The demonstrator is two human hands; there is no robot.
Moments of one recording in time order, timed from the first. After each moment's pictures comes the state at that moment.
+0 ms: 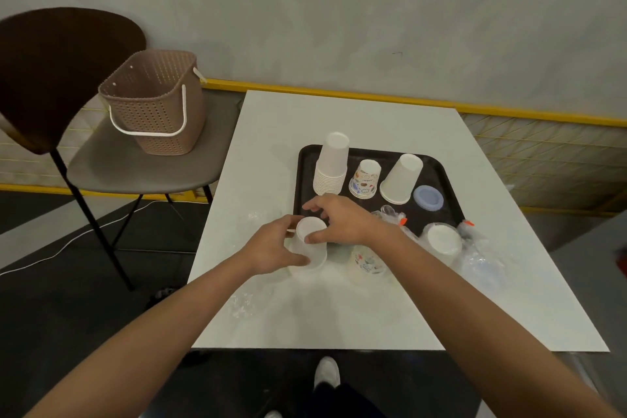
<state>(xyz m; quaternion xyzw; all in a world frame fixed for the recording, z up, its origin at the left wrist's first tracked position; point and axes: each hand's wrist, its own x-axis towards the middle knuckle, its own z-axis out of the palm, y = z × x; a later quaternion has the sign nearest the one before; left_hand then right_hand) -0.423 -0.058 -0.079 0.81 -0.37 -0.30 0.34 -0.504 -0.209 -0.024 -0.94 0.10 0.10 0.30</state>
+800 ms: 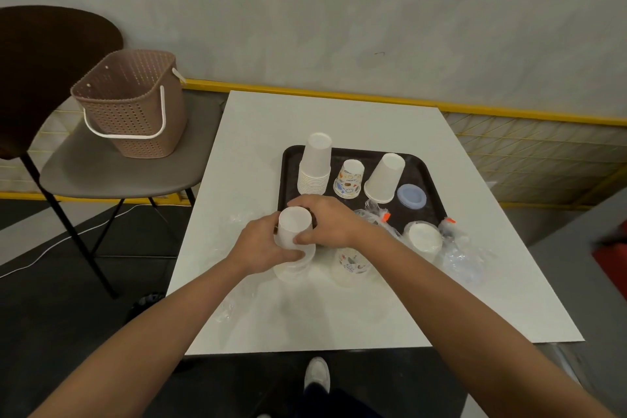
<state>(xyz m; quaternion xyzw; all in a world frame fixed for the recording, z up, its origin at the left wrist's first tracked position) -0.433 -0.072 -0.078 0.83 -0.35 -0.22 0.37 -0.513 -0.210 -0.018 -0.94 0.10 0.05 0.32</state>
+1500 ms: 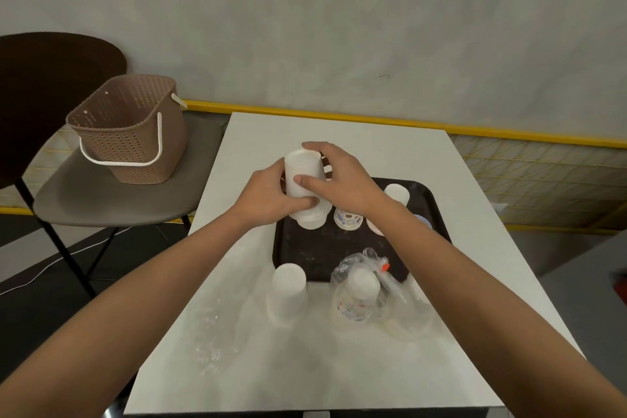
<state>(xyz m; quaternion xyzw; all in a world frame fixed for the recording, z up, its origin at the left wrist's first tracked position) -0.368 -0.144 0.010 0.80 -0.38 -0.14 0.45 -0.458 -0.273 0.045 -0.91 0.12 -0.14 0.37</state>
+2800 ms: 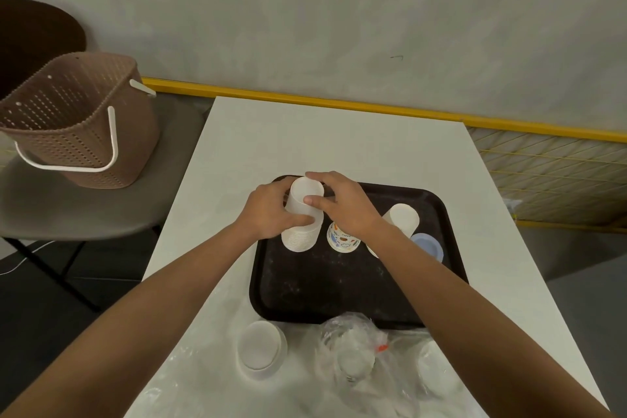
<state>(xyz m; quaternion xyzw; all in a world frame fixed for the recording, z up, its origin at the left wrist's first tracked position) -0.308 -0.230 -0.061 0.84 -0.37 -0.18 0.36 -0.406 -0.356 -0.028 -0.90 0.18 -0.03 0.41</state>
